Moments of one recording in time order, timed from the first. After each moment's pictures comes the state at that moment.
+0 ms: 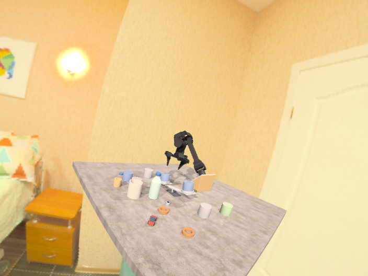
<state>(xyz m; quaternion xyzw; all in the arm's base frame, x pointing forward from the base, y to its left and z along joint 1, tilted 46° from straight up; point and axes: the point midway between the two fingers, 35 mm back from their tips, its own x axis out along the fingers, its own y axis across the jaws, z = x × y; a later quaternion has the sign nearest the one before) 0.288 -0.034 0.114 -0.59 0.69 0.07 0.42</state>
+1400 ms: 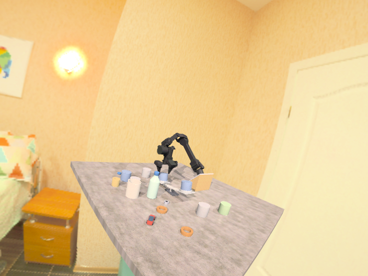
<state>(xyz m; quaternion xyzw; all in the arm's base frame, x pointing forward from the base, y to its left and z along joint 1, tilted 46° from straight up) 0.294 -0.120 0.098 -0.60 0.71 0.24 0.29</state>
